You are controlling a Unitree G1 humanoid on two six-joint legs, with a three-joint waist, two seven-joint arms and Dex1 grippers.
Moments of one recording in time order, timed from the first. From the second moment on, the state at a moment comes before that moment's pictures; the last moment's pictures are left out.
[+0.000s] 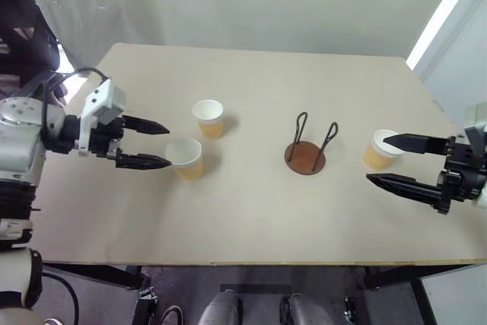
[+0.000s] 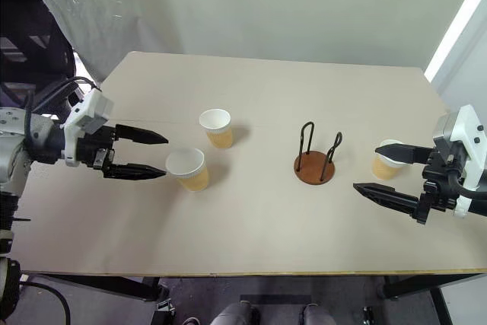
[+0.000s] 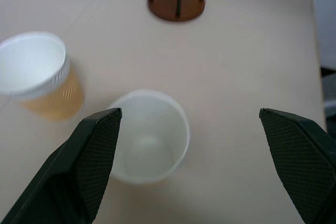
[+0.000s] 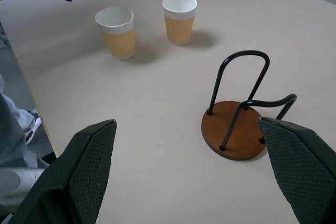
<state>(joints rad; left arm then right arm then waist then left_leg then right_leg) -0.76 1.08 -0.04 0.34 -0.44 0.38 -1.57 -0.09 -1.14 -0.65 -0.63 1.09 0.99 0.80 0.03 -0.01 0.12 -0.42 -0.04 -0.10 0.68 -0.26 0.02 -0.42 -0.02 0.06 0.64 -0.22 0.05</state>
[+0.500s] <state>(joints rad) -0.74 1.05 -0.01 0.31 -0.46 0.43 -1.57 -0.09 -1.14 -0.65 -0.64 1.12 0.99 0.77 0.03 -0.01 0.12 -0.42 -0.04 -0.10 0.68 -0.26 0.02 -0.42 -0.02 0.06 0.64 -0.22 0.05</state>
